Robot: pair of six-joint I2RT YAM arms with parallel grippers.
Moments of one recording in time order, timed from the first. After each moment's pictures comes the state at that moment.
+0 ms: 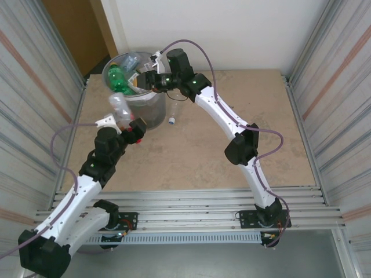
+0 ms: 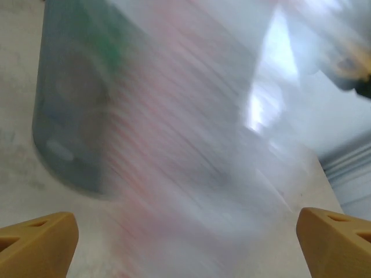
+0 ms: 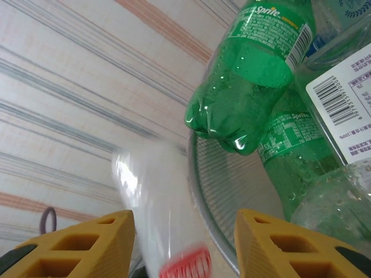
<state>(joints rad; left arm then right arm) -0.36 0.85 0.63 -0.06 -0.15 -0.64 0.69 2.37 2.58 -0.52 -0.68 0.72</state>
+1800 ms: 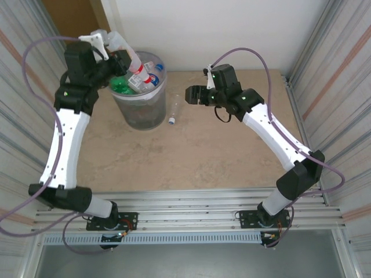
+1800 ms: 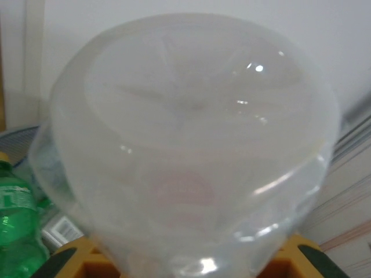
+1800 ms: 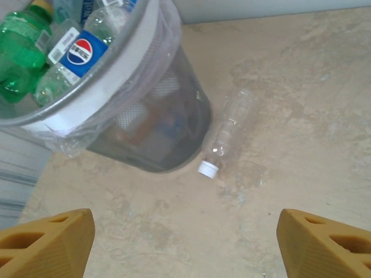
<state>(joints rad) -0.16 1.49 1.92 -0.67 0.19 -0.39 0.58 1.59 1.67 -0.67 -0.07 0.46</state>
